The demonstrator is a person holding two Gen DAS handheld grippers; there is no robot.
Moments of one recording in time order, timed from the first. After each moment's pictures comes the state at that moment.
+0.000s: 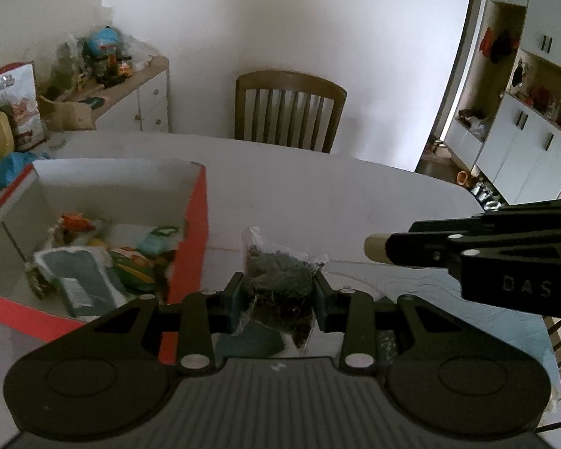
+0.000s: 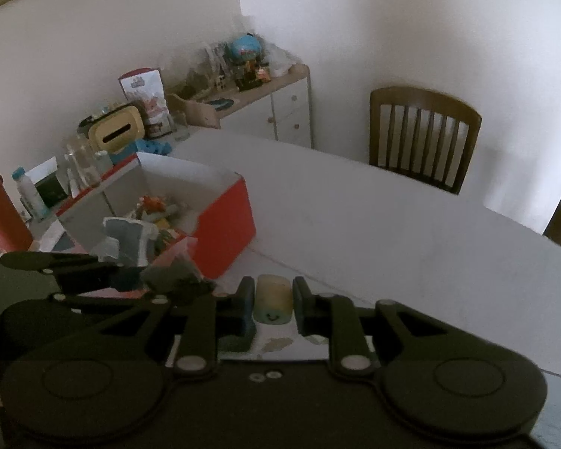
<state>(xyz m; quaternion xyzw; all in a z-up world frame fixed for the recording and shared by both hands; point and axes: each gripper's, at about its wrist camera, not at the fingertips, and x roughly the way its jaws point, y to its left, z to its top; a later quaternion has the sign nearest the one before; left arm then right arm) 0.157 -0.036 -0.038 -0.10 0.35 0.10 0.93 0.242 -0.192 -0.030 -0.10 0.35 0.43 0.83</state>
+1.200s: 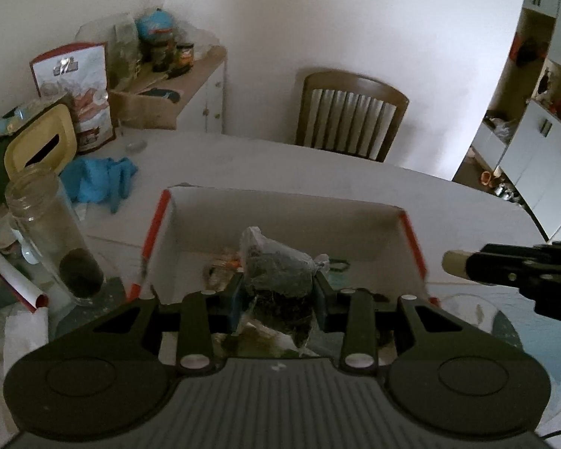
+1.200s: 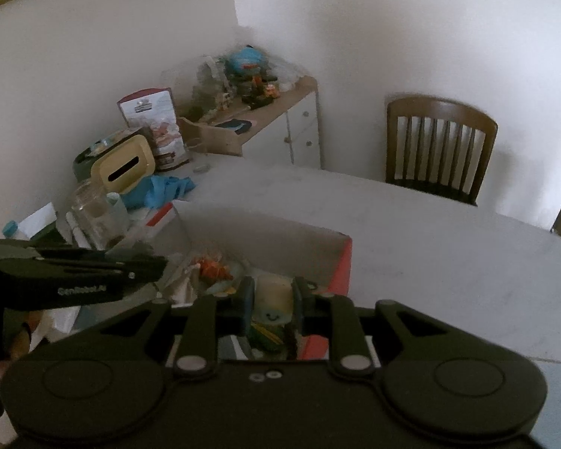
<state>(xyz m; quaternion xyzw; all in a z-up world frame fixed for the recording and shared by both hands) 0.144 0.201 -0.021 -0.11 0.38 0.11 0.91 0.205 -0.026 -0.019 -0.06 0.36 0.38 0.85</state>
